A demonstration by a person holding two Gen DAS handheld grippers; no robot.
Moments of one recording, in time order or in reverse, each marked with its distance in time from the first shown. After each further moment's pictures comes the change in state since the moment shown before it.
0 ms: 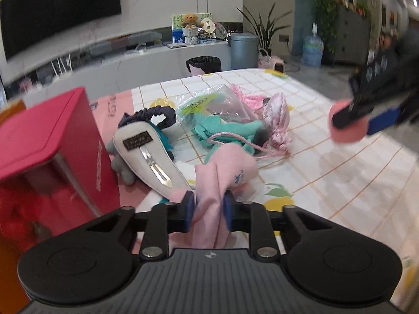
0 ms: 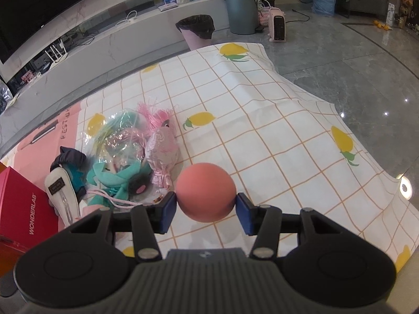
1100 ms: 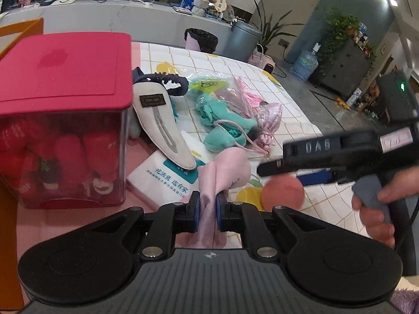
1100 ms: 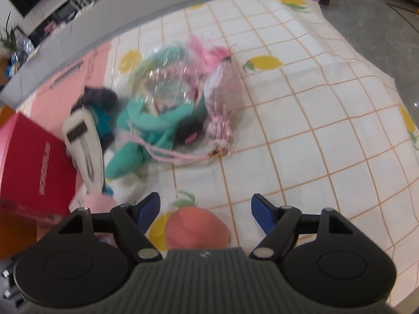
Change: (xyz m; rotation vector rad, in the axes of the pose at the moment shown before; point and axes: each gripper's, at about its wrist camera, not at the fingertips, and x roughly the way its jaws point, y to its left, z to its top) left arm -0.019 0.055 0.002 -0.294 0.124 -0.201; right arm 0.050 0.049 -0.014 -0.117 0.243 0.116
